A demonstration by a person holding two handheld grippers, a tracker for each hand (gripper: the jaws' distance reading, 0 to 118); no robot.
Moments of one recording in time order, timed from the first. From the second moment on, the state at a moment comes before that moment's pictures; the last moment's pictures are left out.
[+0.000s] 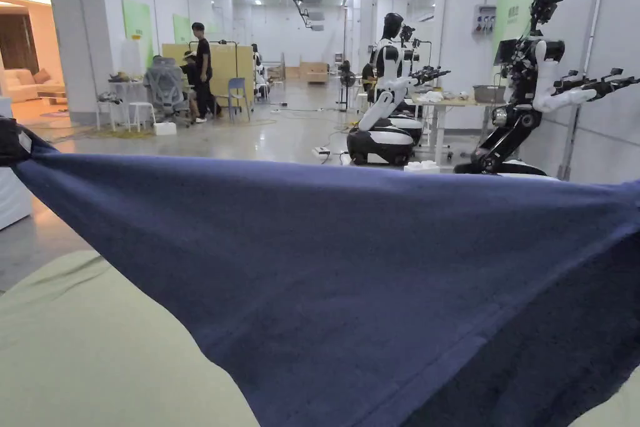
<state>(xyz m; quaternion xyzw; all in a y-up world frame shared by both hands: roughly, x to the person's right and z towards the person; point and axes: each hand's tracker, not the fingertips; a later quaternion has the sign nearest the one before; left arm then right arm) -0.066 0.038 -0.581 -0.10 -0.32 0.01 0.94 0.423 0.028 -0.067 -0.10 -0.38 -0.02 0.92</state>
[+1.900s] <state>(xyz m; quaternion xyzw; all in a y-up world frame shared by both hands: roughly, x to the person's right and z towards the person) -0.151 -0.325 -0.422 -0.26 -0.28 -0.11 0.91 0.302 -0.329 0.077 -0.26 -0.40 -0.05 0.88</state>
